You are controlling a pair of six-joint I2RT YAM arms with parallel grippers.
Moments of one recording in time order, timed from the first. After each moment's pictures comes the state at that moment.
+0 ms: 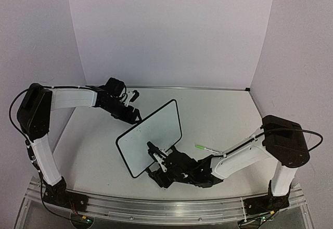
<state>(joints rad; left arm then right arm) -0.51 1.81 1.27 -0.40 0.26 -0.08 1.30 1.91 0.90 0.33 0.26 0.32</state>
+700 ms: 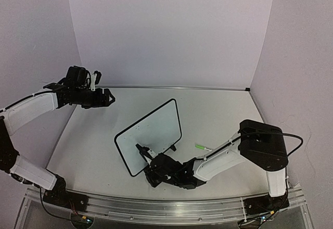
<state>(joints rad) -0.35 1.35 1.09 -0.44 0.15 -0.31 1.31 2.10 1.07 0.34 0.32 0.37</state>
